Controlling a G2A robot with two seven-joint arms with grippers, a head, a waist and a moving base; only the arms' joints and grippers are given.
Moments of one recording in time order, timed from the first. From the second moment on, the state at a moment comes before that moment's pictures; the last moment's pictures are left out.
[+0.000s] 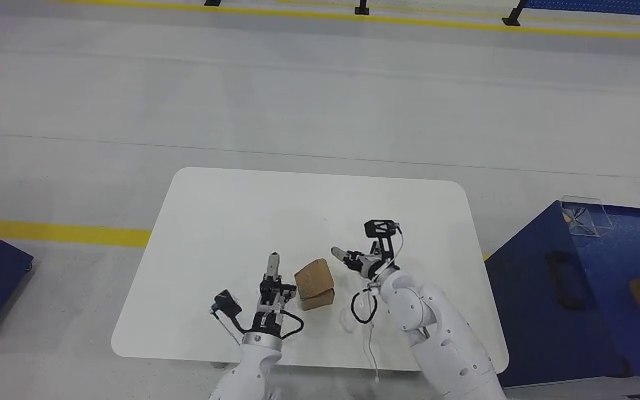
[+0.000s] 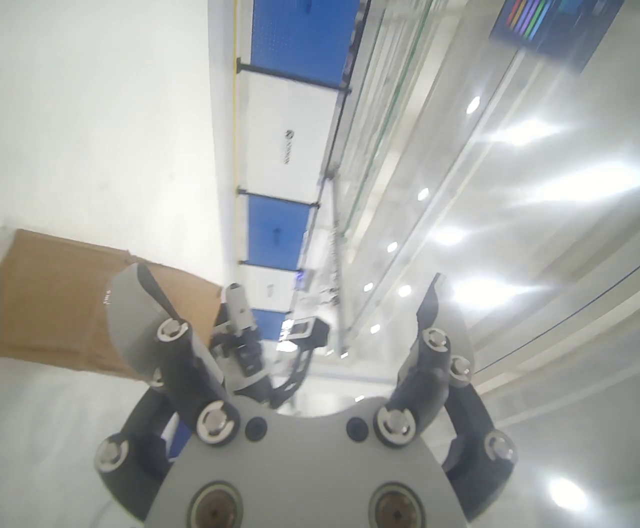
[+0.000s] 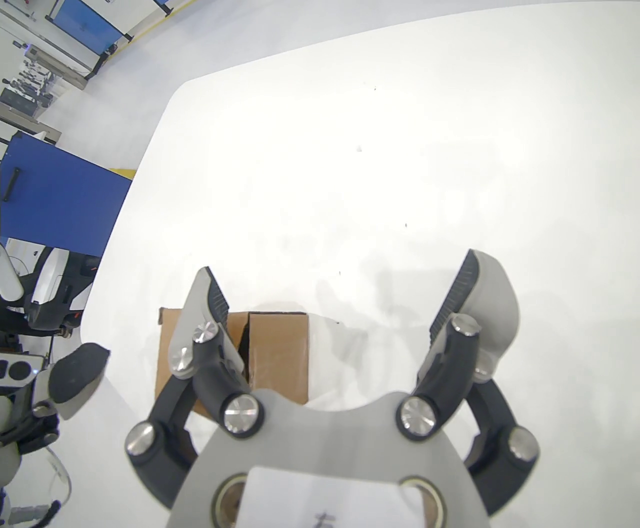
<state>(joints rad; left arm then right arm) 1.55 -1.53 -1.17 -1.68 0.04 -0.04 0.13 -1.16 -1.32 1.16 -1.43 -0.83 0.09 0.44</state>
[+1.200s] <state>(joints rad) 1.42 -1.55 -1.04 -1.44 0.11 0.14 0.07 -1.19 -1.31 1.19 -1.49 -0.96 0.17 0.45</state>
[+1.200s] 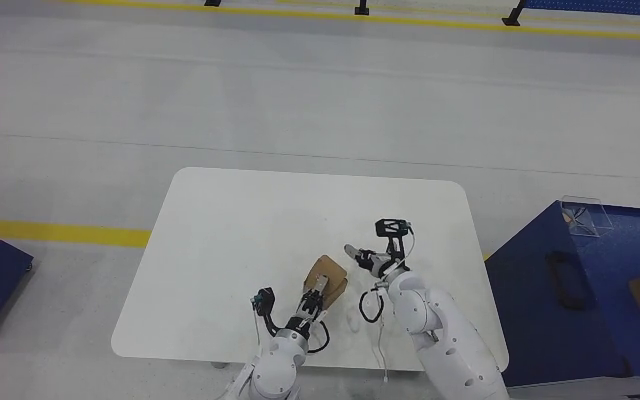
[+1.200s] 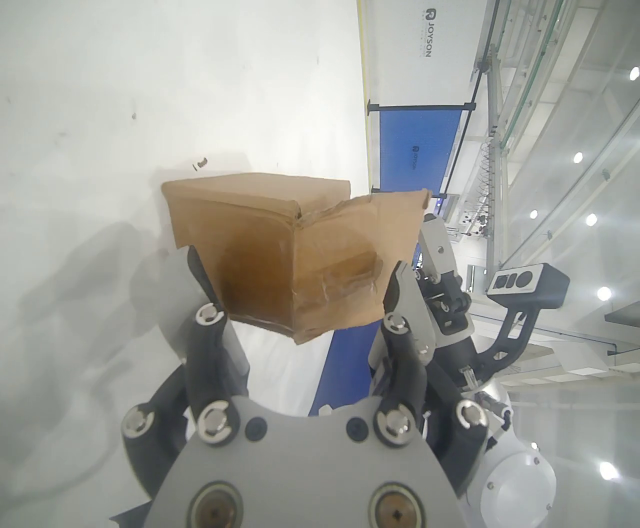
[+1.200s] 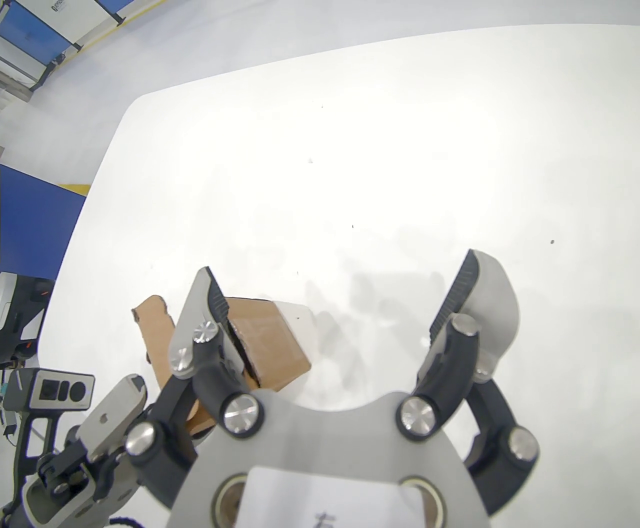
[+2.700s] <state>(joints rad) 1.40 -1.56 -1.05 -1.41 0.09 0.14 0.09 -1.14 -1.34 1.11 -1.38 -1.01 0.08 0.41</state>
